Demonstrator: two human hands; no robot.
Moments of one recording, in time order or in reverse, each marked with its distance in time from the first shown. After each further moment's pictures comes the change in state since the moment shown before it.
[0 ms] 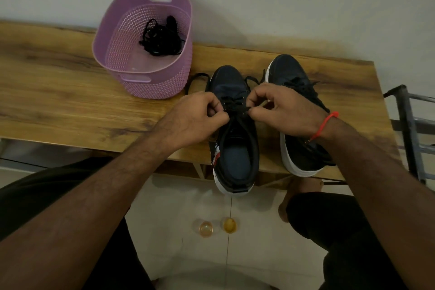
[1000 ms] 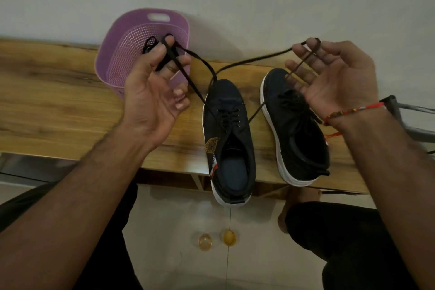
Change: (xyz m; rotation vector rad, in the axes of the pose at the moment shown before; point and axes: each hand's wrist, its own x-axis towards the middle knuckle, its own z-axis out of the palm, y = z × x) left_hand -0.007 0.014 -0.054 -1.397 0.223 -0.034; right_hand -0.006 0.003 -0.066 1.386 0.500 0.178
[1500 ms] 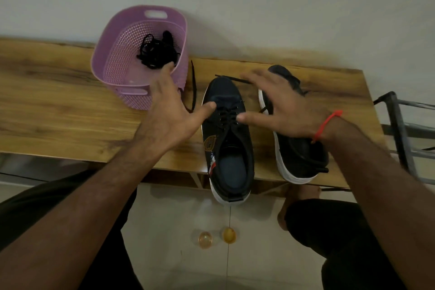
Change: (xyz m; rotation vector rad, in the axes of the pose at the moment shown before) left_hand 0.001 -0.035 -0.010 1.302 0.102 0.132; right_hand -0.009 0.042 0.015 -1.628 -0.443 -0.275
